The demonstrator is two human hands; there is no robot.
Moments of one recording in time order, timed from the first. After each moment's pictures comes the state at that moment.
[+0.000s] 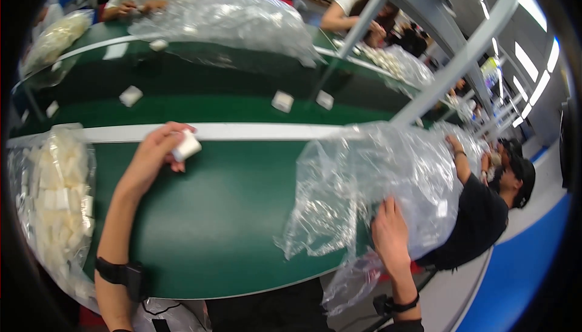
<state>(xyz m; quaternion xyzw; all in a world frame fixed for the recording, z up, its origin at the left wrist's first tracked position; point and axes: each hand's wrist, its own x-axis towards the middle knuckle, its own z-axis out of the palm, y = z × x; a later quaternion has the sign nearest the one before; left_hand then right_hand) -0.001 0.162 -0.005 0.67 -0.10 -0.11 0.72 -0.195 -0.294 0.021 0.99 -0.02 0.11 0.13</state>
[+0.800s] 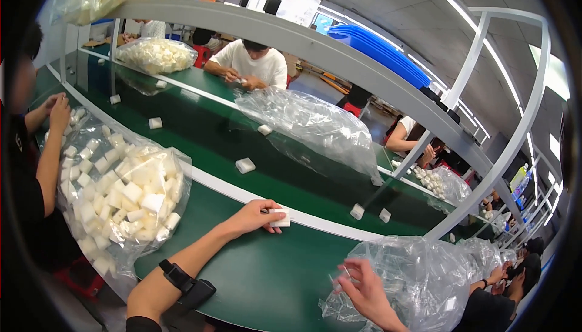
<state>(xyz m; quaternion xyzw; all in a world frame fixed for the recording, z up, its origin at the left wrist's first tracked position) 0.003 0.176 -0.025 0.65 -0.14 -0.11 0.74 -0.140 -0.128 0.087 0.87 0.12 -0.08 -0.47</state>
